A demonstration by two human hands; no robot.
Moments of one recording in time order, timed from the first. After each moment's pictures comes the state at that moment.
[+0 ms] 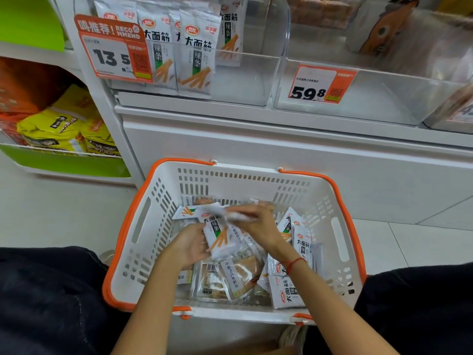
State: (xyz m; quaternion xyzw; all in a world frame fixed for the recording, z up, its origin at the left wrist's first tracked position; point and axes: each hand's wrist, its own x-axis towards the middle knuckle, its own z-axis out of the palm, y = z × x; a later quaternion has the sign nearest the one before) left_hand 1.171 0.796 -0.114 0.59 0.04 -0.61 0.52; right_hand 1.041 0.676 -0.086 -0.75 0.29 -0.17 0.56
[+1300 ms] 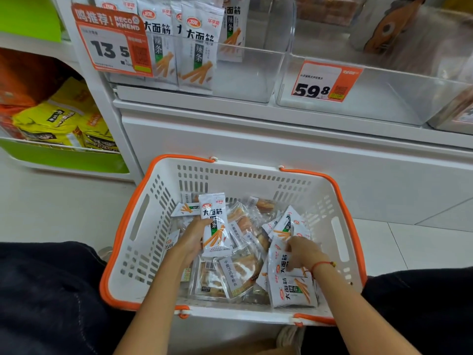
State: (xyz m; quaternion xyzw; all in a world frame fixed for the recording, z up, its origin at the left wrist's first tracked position) left_hand 1.164 0.779 -0.131 0.64 -0.03 -0.52 0.56; right_hand 0.960 0.615 -0.139 -0.83 0.43 0.33 0.15
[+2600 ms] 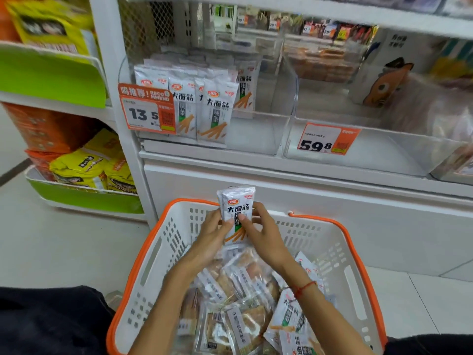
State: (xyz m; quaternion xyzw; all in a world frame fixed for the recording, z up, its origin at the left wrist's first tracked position) left_hand 1.184 0.760 -0.039 0.68 -0.34 -0.34 0.55; right_hand 1.081 0.664 -0.031 -0.76 0.27 -0.24 0.53
